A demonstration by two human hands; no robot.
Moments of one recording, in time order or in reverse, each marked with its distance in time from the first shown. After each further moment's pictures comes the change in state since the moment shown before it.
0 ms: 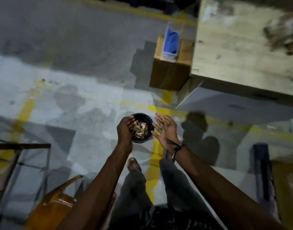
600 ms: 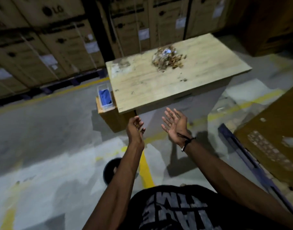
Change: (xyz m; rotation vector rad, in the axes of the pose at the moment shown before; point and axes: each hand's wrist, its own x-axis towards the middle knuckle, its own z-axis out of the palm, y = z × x) left_hand -0.209 -0.059 0.270 0.115 -0.437 0.091; right_hand -0.198 -0.175 -0.226 0.454 0.144 -0.505
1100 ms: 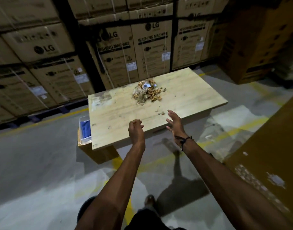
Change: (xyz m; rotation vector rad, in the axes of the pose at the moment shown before) left_hand 0.069 -0.046 0.241 0.328 0.013 0.325; right_hand 0.106 -0.216 -0.070 -0.340 0.079 -0.287
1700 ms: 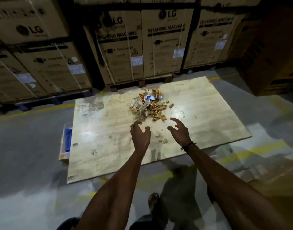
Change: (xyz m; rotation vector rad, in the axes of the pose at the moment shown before) left_hand 0.243 -0.031 0.159 0.520 0.022 0.240; right_hand 0.302 -0.016 -0.010 -0.722 -0.080 -0.170
